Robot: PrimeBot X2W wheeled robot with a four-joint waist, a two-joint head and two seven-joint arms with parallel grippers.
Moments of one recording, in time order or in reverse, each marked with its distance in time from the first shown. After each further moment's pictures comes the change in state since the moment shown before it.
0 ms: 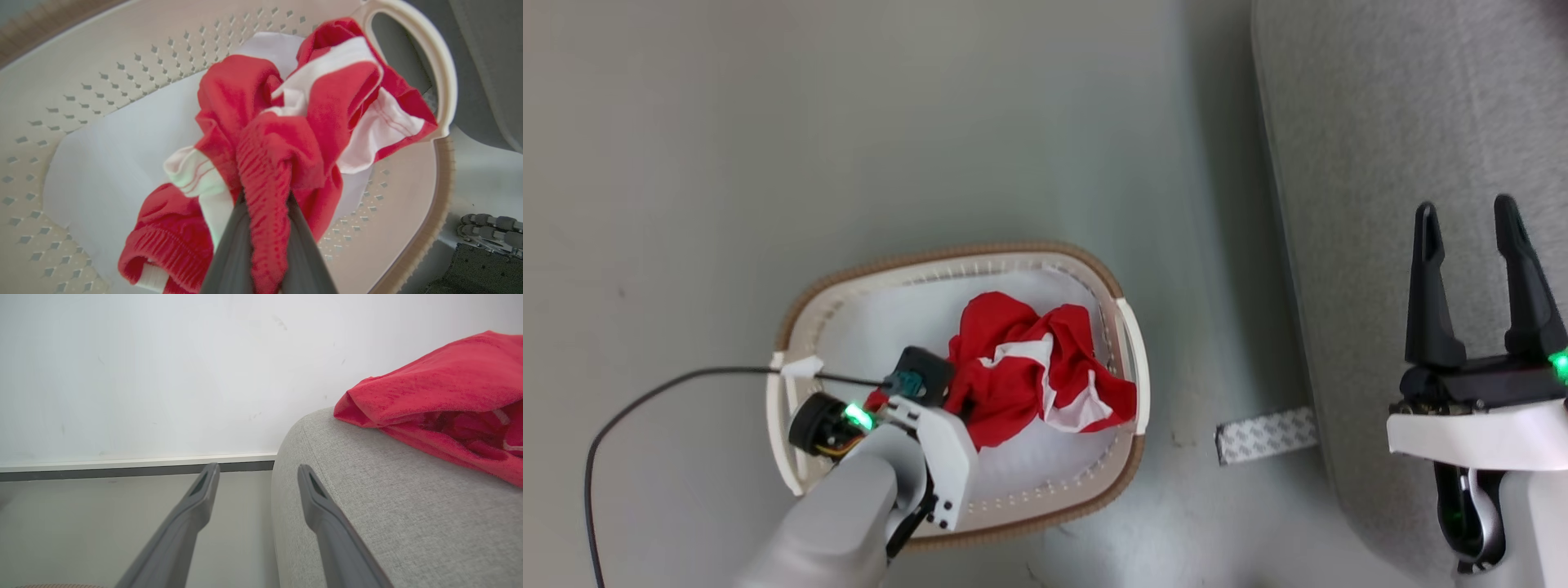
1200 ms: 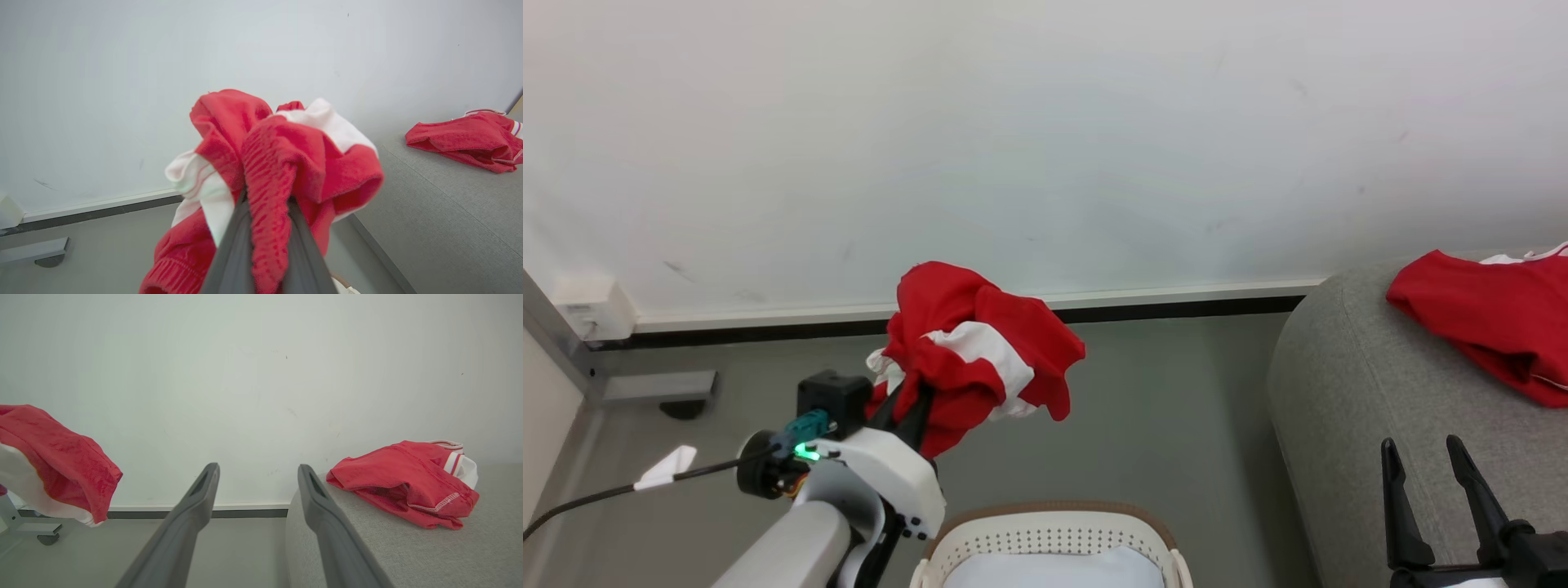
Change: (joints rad) left arm 0.300 0.196 0.173 -0.642 -0.150 0.279 -0.053; right arm 0.322 0.001 -0.040 0.172 -0.068 0.000 0.000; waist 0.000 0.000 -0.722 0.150
